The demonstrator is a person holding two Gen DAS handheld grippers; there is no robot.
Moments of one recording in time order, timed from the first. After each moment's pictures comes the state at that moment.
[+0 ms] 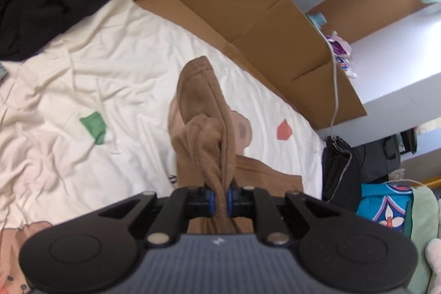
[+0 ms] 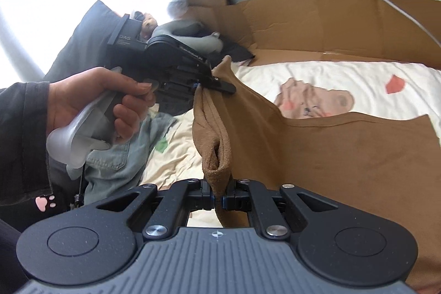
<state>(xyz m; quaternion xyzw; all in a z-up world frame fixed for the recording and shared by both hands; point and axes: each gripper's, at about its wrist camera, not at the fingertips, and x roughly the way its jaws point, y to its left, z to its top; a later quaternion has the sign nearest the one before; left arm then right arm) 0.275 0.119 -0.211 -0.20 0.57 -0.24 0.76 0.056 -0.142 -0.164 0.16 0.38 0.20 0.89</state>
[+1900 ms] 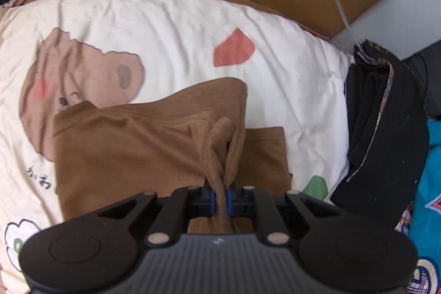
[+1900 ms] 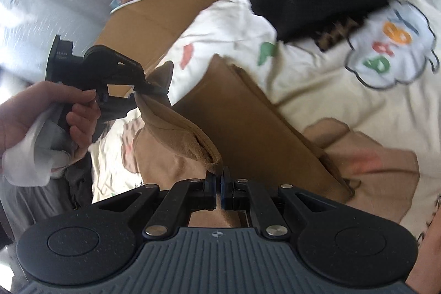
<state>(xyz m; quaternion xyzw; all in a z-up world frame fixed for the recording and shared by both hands) 0.262 -0.223 -0.281 0.02 0.65 -0.17 0.74 -0.009 -0.378 -0.284 0.45 0.39 -0.09 0.80</state>
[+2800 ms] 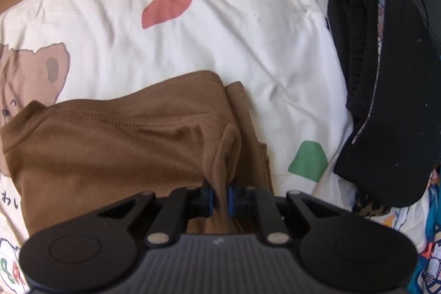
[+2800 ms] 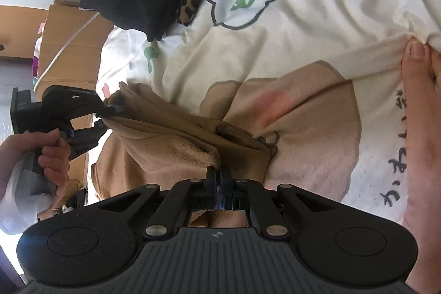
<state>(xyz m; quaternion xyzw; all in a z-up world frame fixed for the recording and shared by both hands) 0.231 -0.290 -0.332 0.10 0.66 -0.21 0.72 -0.064 -0.405 -0.360 0.60 0.36 -0.22 0.68</state>
